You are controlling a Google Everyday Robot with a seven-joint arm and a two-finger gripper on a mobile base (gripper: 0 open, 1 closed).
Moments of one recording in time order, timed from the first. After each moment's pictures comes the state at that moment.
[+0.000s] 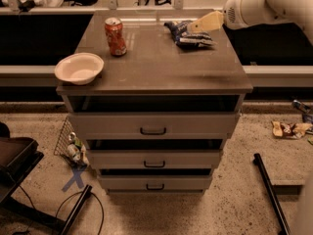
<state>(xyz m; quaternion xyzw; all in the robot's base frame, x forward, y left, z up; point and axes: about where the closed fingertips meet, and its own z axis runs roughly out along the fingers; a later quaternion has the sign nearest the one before) 0.781 -0.190 0.948 -0.24 0.83 0.11 0.49</state>
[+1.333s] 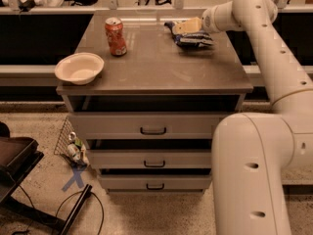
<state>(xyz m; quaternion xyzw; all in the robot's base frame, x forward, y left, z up) 0.904 -0.163 0.875 -0.21 0.83 0.17 0.48</state>
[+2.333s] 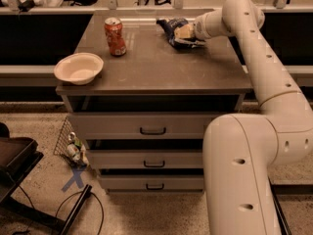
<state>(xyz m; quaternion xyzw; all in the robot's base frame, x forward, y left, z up) 0.911 -0.132 0.843 -0.22 0.84 0.20 0.46</state>
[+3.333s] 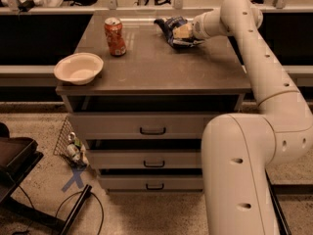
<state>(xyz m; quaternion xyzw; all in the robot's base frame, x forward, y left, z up) 0.912 -0.129 0.842 -0.22 0.84 0.20 0.45</state>
